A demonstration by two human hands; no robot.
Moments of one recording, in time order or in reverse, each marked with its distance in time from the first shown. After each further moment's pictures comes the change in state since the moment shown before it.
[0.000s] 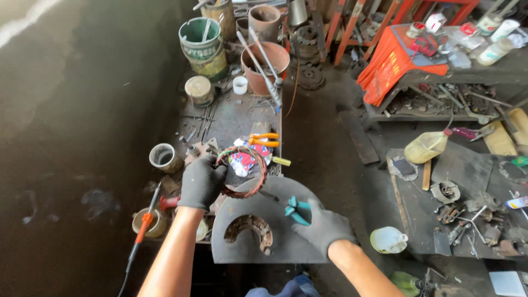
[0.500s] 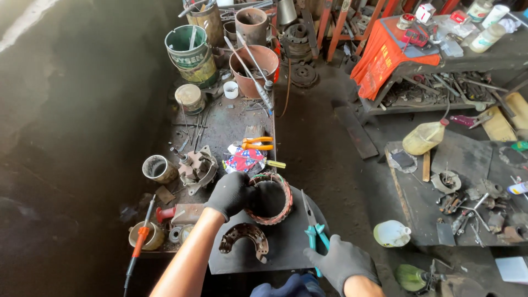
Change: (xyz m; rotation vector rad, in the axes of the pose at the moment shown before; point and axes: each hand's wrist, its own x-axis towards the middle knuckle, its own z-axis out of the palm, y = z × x) left_hand 0.010 0.024 0.073 0.116 -0.371 0.311; right_hand -0.036 0.036 0.028 0.094 -0.127 0.297
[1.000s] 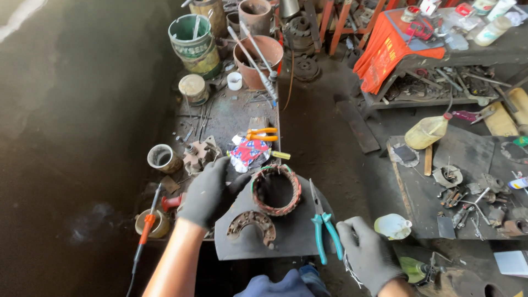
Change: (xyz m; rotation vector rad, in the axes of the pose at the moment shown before) left_hand -0.085 0.043 -0.094 -0.076 0.126 -0.222; right_hand -0.036 0.027 -0.007 0.692 0.342 -0.172
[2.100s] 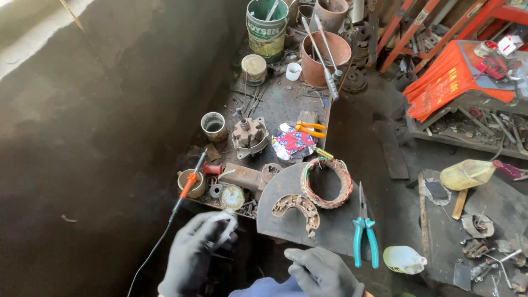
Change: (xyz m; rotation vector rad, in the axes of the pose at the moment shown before) left_hand -0.177 -0.099 0.008 -1.491 0.314 -0.616; right_hand -0.043 0.000 0.127 0.034 -0.223 -1.368
